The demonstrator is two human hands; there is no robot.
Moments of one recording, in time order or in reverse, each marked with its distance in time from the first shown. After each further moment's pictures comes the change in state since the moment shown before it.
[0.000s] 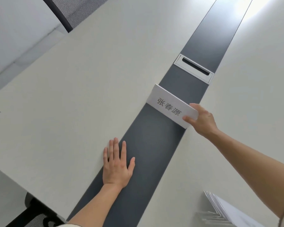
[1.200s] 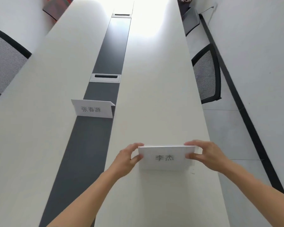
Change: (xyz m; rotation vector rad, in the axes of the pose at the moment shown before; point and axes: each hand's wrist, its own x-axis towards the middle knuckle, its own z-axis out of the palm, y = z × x) left_hand -0.130 0.217 -0.091 -0.568 -0.505 0.544; right_hand -0.346 0.248 -0.112 0.224 0.076 0.080
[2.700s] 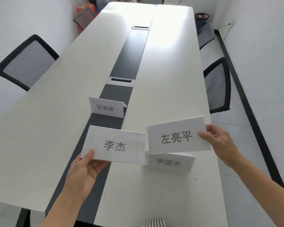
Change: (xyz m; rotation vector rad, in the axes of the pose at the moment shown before) left_hand -0.125 0.001 -0.056 -1.305 0.612 -0.112; right_hand -0.006 -0.041 -0.035 0.528 0.178 -0.100
